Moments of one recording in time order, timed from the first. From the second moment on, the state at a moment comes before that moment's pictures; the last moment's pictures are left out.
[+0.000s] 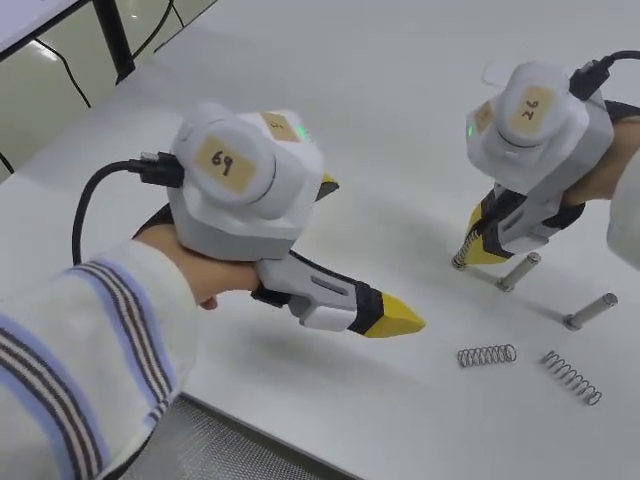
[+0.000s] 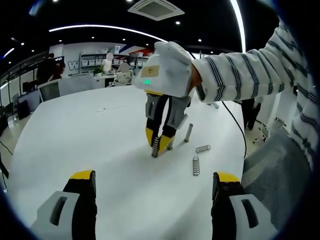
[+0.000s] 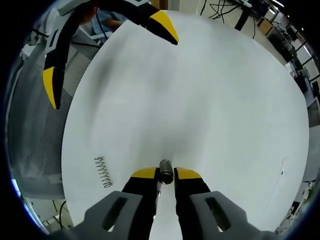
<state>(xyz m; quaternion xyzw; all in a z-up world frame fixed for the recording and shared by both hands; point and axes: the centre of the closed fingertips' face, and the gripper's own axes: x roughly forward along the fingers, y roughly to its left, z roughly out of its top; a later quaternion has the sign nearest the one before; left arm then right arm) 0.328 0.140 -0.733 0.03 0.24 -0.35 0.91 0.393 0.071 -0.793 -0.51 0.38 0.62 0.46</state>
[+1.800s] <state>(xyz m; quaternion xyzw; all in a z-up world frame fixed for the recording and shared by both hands) 0.313 0.138 -0.738 0.01 0.28 -0.36 0.89 0.365 0.032 -0.649 -0.26 0.26 0.58 0.72</state>
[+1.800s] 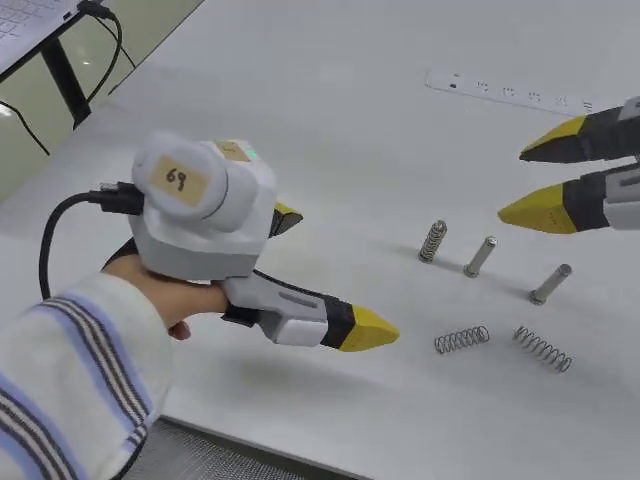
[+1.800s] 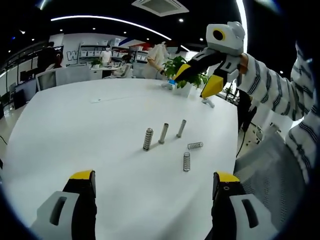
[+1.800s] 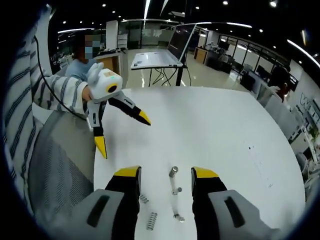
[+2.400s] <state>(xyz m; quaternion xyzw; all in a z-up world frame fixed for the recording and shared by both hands) 0.315 0.161 -0.739 0.00 0.28 -0.33 0.90 0.329 -0.042 -0.659 -0.15 0.29 0.51 0.80</state>
